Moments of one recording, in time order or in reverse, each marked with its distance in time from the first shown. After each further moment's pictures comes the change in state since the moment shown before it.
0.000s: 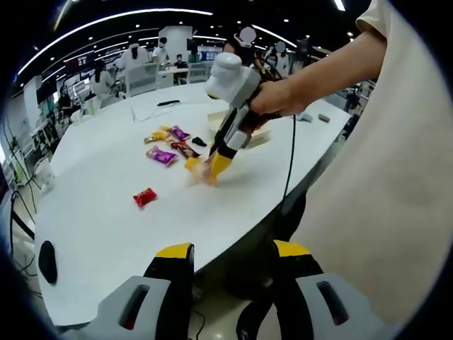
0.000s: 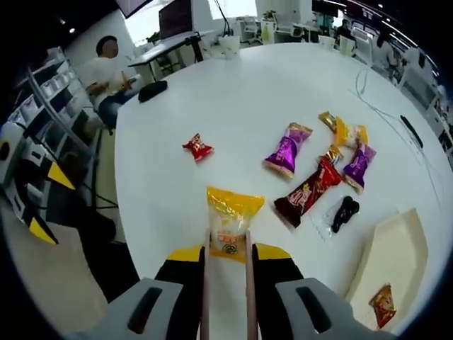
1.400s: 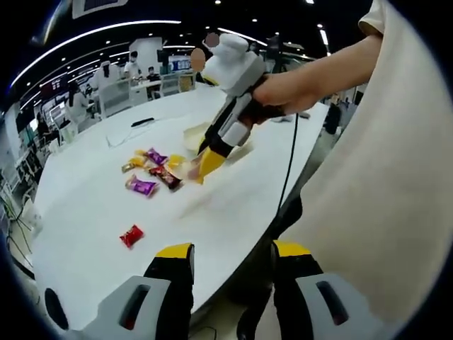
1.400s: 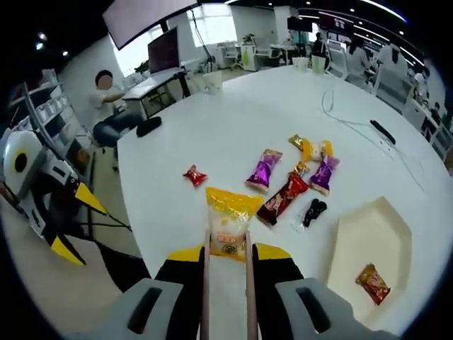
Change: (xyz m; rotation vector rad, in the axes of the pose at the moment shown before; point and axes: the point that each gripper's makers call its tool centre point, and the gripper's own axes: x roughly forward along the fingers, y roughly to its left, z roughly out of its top) left arm 0.024 -0.009 0.037 0.140 -0.030 -0.098; right arm -0.054 -0.002 0.009 0.079 -0.164 -0.063
